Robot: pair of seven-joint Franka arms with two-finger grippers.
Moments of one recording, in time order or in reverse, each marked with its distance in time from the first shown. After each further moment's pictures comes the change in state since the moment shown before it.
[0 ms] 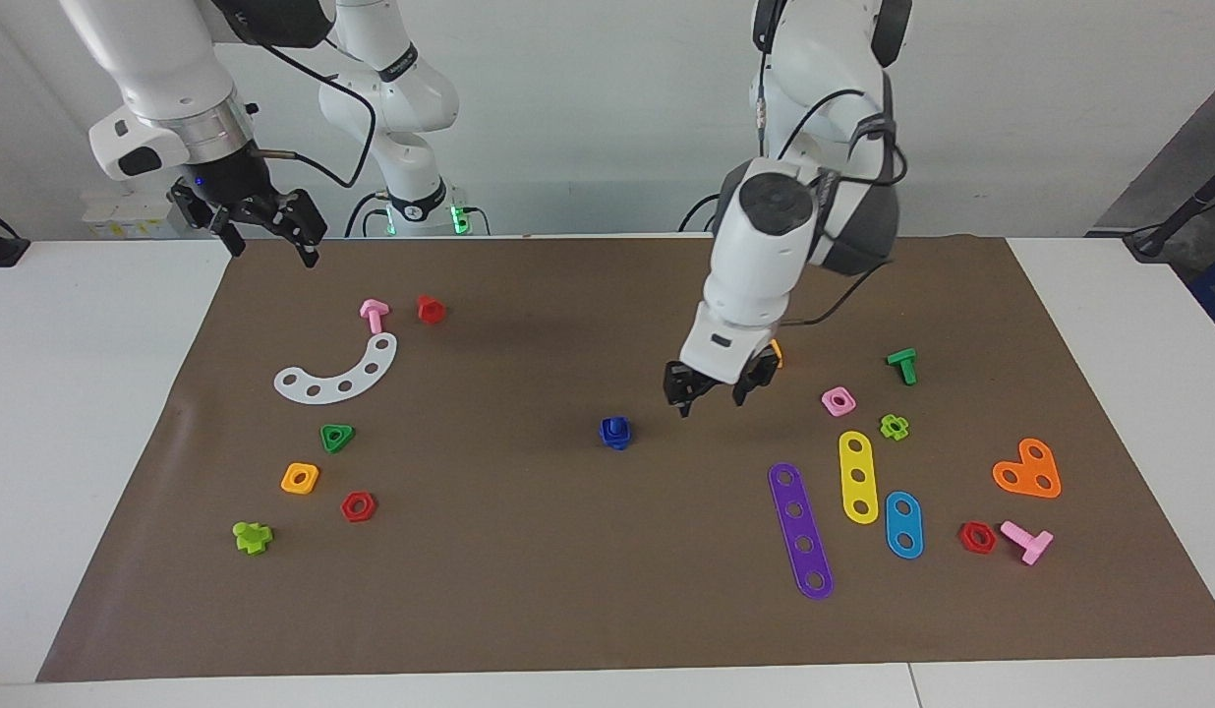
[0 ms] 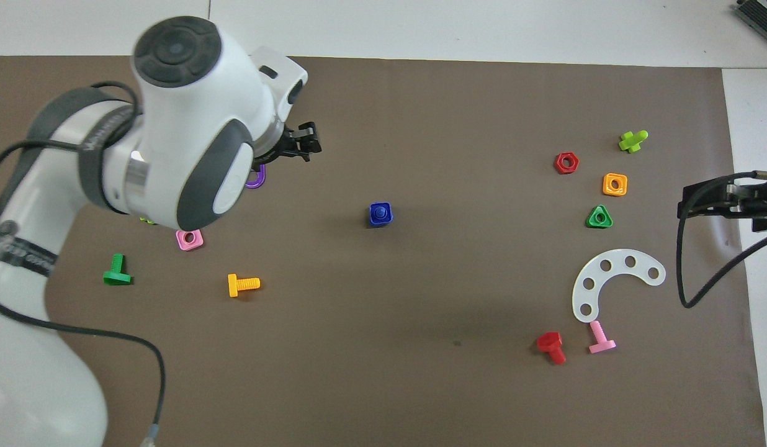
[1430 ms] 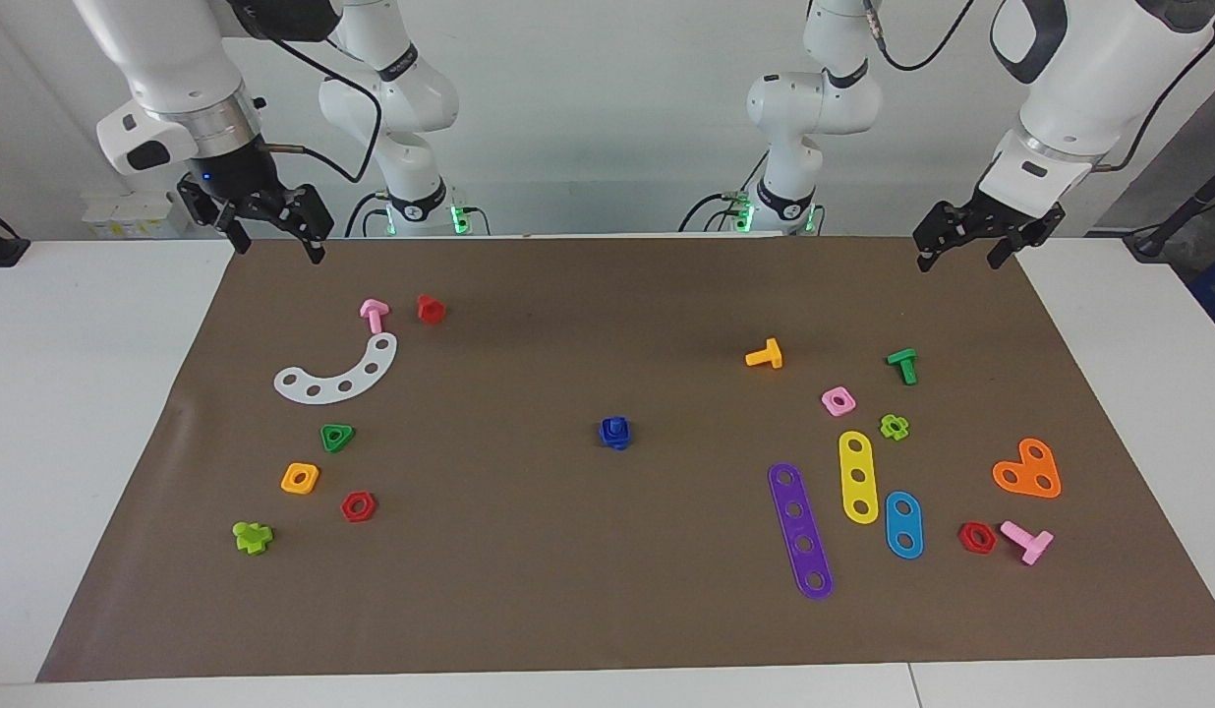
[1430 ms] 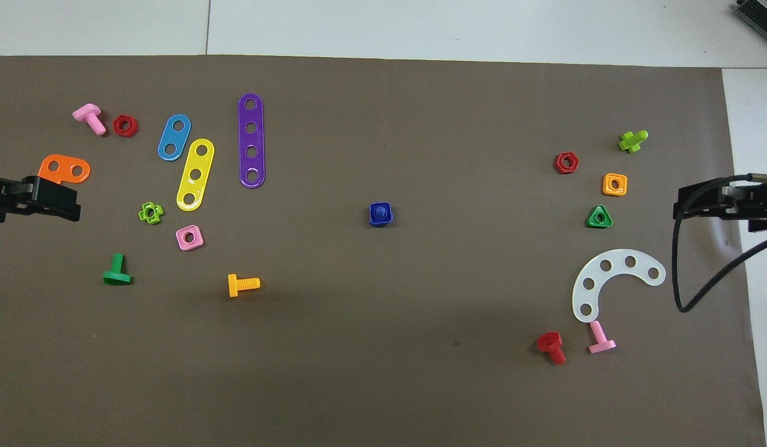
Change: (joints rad) left arm 0.364 -0.356 -0.027 -0.192 0.092 -0.279 0.519; right arm 0.002 -0.008 0.013 0.000 0.001 0.000 0.000
